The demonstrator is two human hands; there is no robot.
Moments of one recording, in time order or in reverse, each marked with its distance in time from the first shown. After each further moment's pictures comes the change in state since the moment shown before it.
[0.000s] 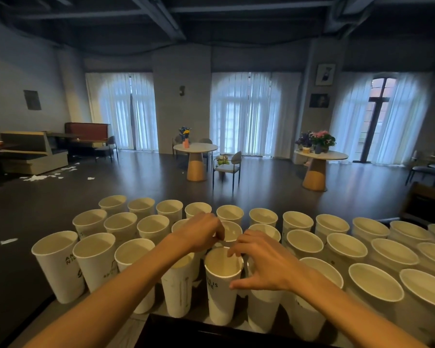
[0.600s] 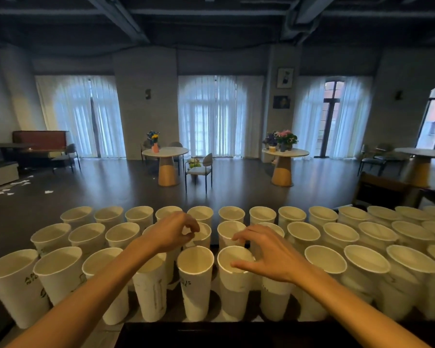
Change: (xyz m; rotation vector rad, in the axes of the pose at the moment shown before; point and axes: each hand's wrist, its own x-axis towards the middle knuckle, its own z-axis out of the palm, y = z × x) left_hand -0.007 0.004 -0.009 -0.153 0.067 -0.022; right_hand -0.062 0.009 -0.032 0.076 0.140 0.328
